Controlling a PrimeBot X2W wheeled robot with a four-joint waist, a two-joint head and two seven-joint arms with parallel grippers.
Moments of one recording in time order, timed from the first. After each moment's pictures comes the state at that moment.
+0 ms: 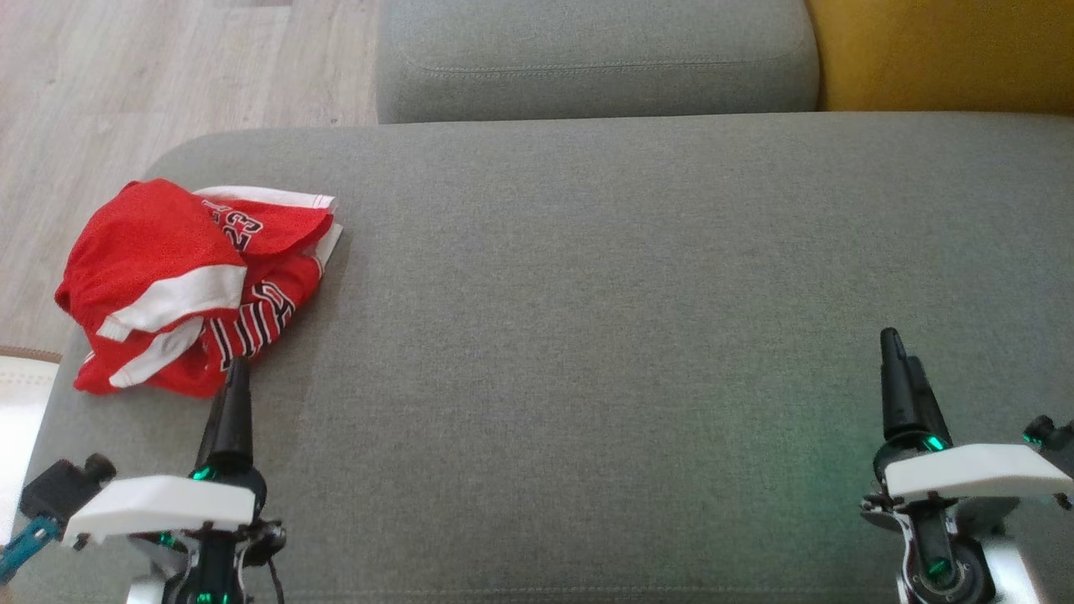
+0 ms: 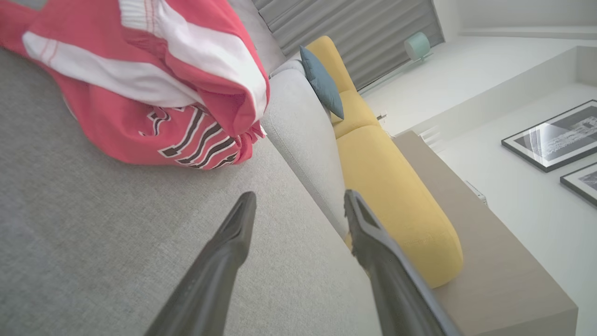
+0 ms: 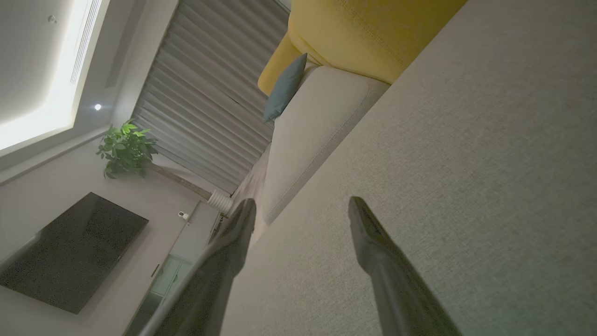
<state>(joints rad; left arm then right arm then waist) -0.01 0.07 0.01 0.22 -1.10 -0.11 -0.04 -0.03 -0.05 -0.03 0.23 0.98 0.12 0.01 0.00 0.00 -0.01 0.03</state>
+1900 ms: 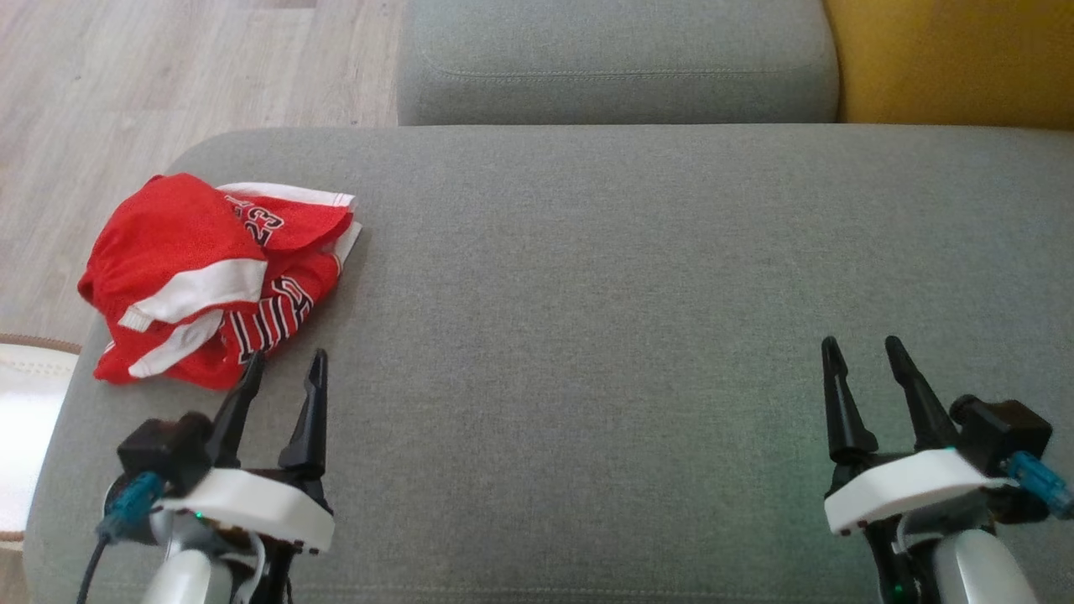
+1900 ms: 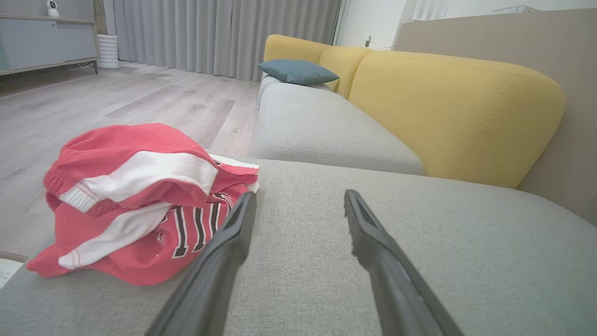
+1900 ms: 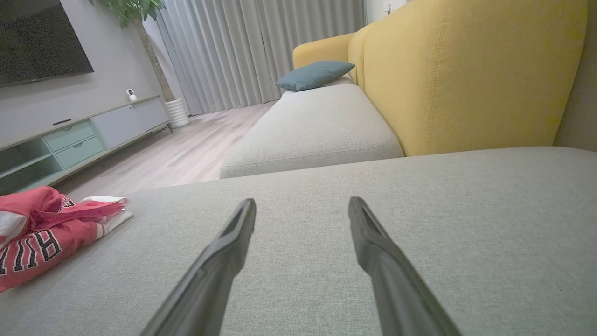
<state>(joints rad) -0.02 0.16 -0.15 0.17 -0.35 -0.08 -0.18 0.00 -0.05 0.01 0.16 0.23 0.12 -0.05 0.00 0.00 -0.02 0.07</state>
